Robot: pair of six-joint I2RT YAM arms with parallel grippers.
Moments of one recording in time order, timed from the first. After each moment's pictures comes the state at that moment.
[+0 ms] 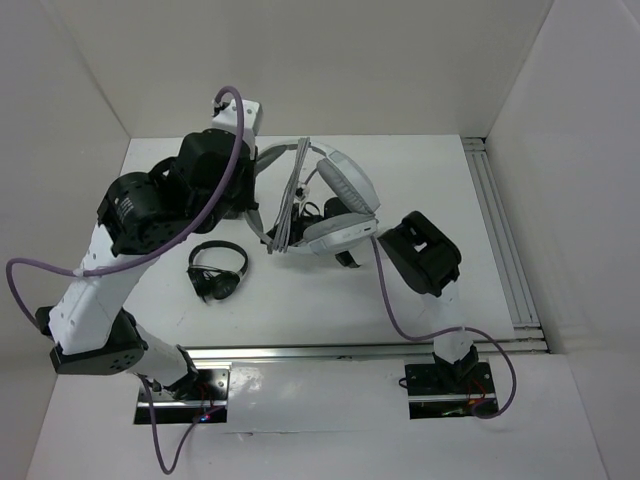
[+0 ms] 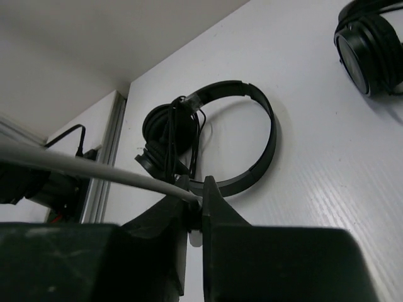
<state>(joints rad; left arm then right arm) -0.92 1.47 2.26 -1.33 -0.64 -0.33 0.67 2.14 1.11 1.06 -0.77 0.54</state>
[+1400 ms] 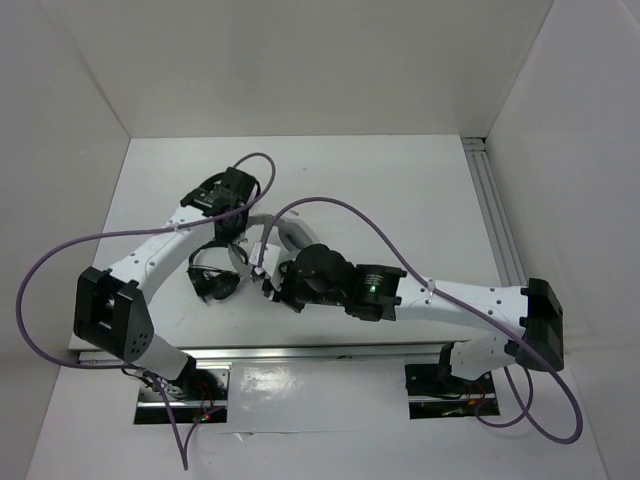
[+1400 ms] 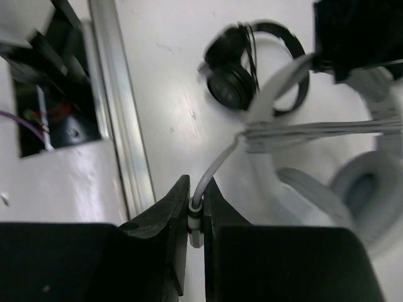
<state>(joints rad) -0.39 1.51 1.29 -0.87 -0.32 -0.25 1.24 1.36 1.13 -0.16 -0.02 -0.11</state>
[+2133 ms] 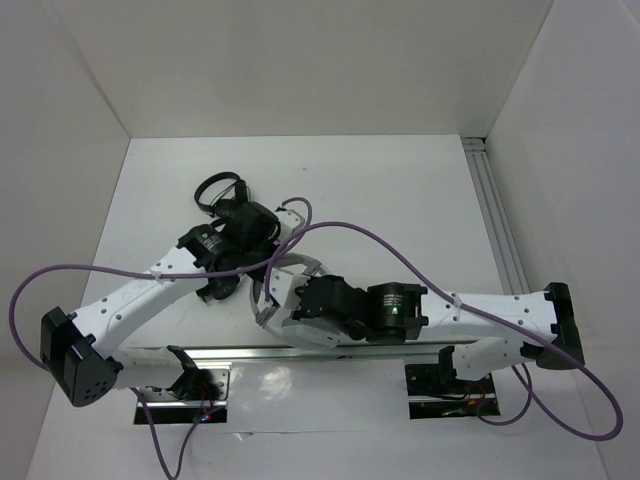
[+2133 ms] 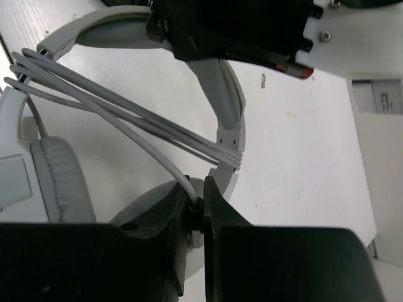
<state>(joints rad) -0.70 1.25 1.14 -0.86 -0.08 0.00 1.41 1.27 1.17 -0.54 0.54 -0.30</state>
